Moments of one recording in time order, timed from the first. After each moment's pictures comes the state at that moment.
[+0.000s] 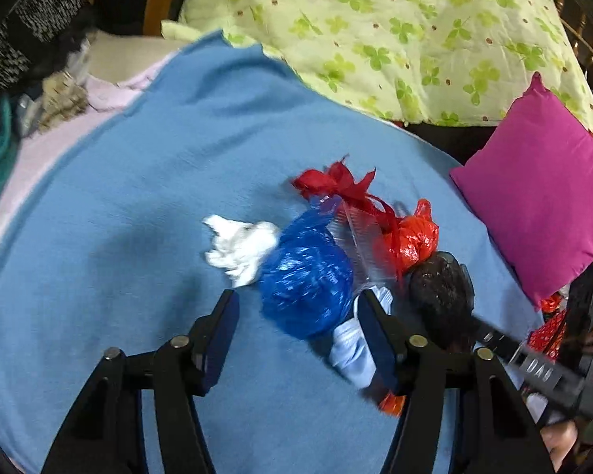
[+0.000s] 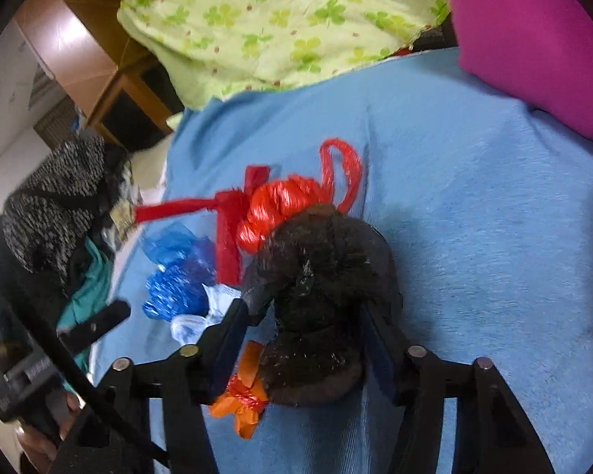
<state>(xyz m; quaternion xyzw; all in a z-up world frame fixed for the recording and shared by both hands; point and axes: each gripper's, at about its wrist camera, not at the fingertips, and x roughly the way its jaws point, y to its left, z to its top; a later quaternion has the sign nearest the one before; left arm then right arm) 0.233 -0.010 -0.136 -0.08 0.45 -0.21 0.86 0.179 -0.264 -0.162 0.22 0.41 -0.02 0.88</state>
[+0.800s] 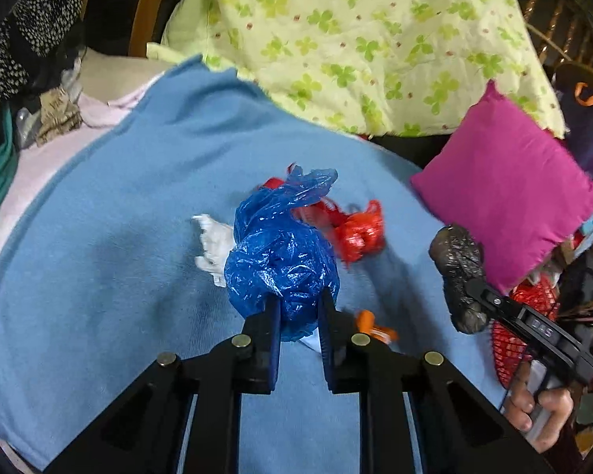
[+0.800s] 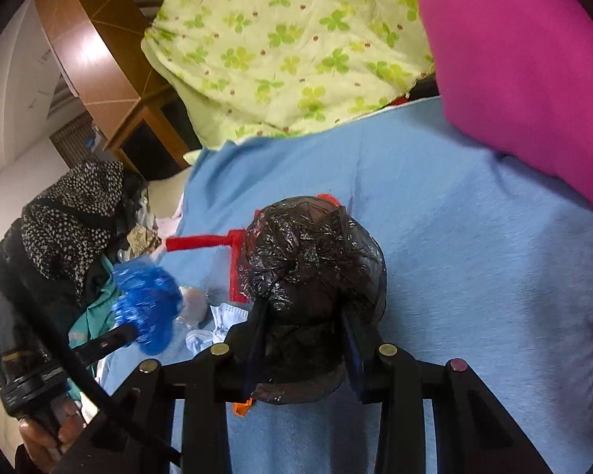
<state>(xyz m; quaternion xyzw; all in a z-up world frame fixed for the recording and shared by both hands) 0.166 0.010 -0.095 -0.10 0.40 -0.25 0.88 0.119 -0.289 -0.114 0.21 0.33 -0.02 0.92</state>
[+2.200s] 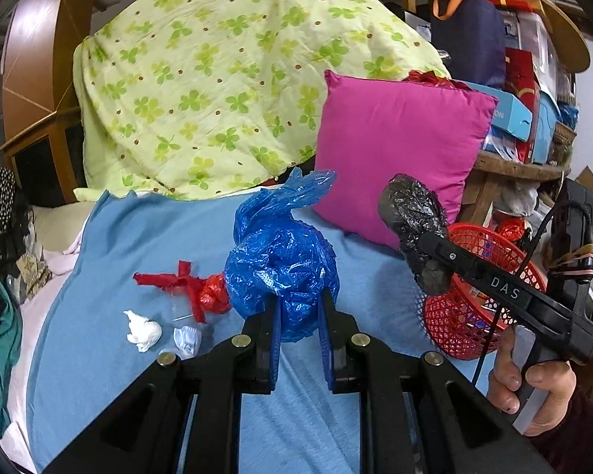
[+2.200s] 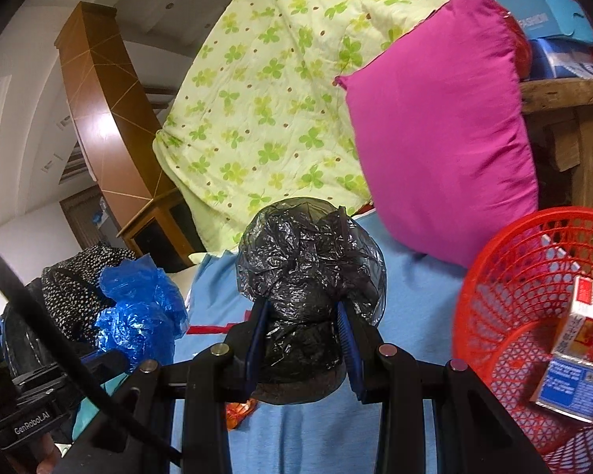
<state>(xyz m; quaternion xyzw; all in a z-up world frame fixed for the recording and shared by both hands) 0.029 -0.140 0.004 0.09 0.26 -0.32 0.90 -0.018 -0.350 -0.035 0.21 0.15 -0.06 0.96</state>
